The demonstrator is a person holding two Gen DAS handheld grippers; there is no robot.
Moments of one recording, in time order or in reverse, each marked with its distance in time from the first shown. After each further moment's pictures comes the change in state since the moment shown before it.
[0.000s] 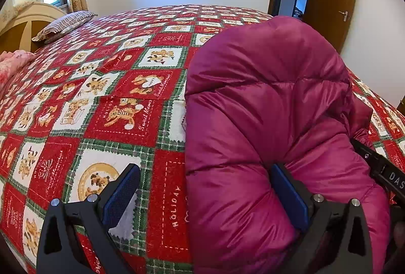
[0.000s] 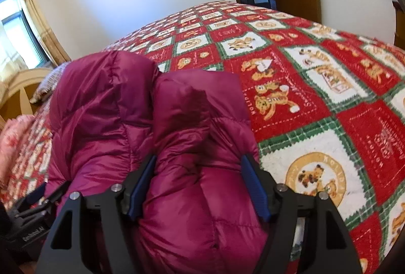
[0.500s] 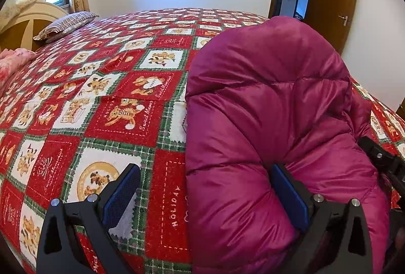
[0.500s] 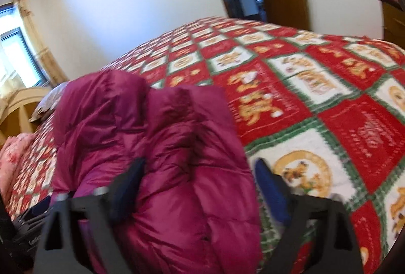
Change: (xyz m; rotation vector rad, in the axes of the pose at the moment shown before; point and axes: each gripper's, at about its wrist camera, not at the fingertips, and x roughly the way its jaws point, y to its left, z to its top) left arm -0.003 0.000 -0.003 -0.014 -0.026 -0.002; right arm -0.020 -0.006 -0.009 0.053 -0.113 -0.038
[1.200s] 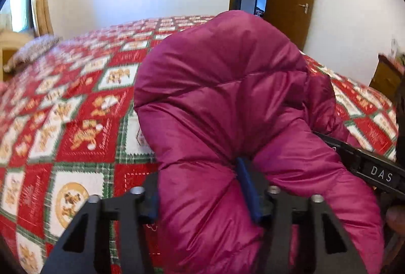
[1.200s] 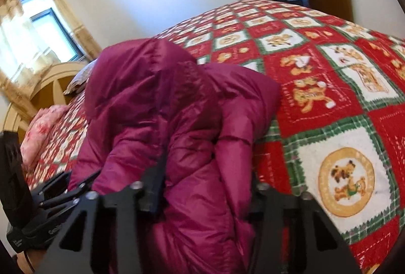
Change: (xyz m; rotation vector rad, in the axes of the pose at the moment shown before) left arm -0.010 -0.036 -0.003 0.195 -0.049 -0.132; right arm 0.016 0.018 -0.005 -0.128 0.133 0.260
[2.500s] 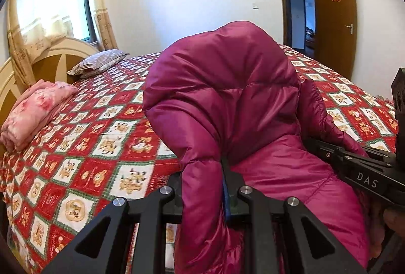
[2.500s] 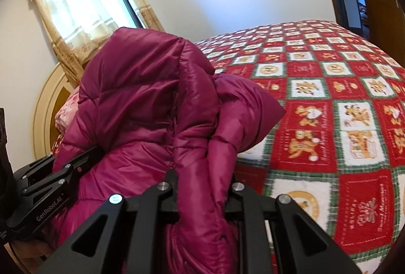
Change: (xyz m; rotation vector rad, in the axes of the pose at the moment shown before) left arm -0.140 0.096 -0.020 -0.099 -0.117 0.313; right arm 0.010 0.145 -0.003 -0.238 -0.006 0.243
